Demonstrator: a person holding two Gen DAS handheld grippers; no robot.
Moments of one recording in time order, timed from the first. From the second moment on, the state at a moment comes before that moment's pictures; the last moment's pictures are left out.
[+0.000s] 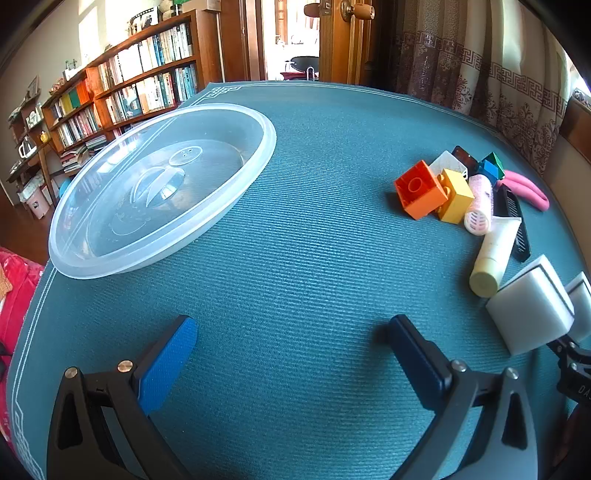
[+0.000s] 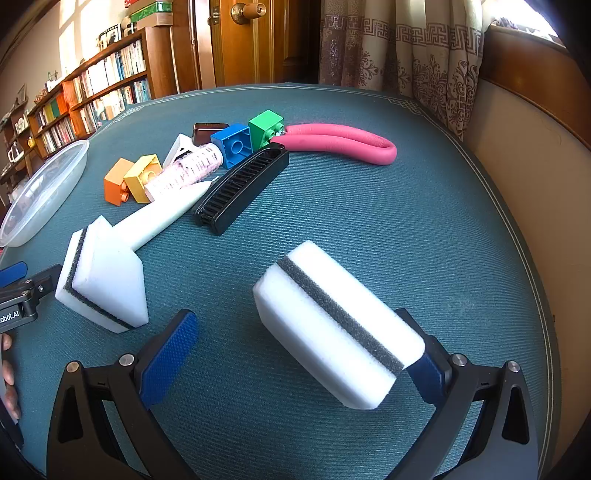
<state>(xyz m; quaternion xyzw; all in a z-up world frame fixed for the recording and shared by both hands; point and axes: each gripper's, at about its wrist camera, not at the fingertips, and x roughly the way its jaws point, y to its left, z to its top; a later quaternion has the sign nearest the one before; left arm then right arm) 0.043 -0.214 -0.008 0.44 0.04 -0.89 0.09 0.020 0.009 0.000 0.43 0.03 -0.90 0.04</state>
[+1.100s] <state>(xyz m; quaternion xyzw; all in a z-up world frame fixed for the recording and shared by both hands) 0.042 -0.223 -0.010 0.44 0.04 -0.89 0.09 0.054 -0.020 0.004 0.42 -0.03 -0.88 0.20</state>
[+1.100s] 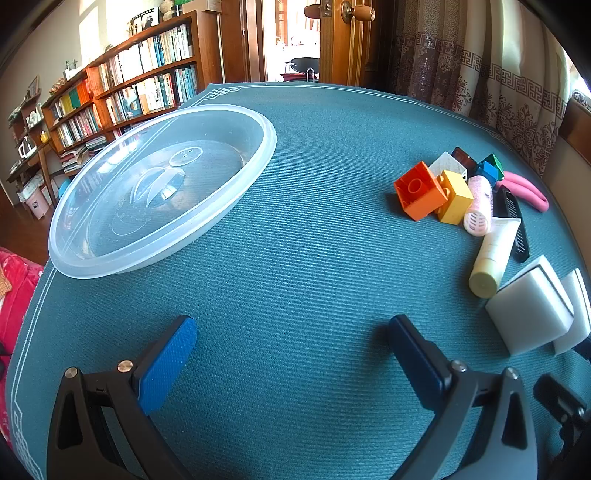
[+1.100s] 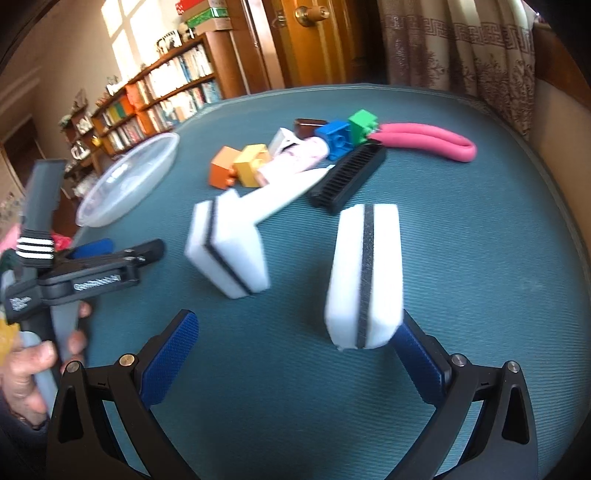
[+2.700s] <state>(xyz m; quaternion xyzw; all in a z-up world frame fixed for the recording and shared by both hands) 0.066 -0.150 0.024 0.40 0.03 -0.91 -0.07 0.060 0.016 0.018 0.40 -0.04 -0.91 0.10</state>
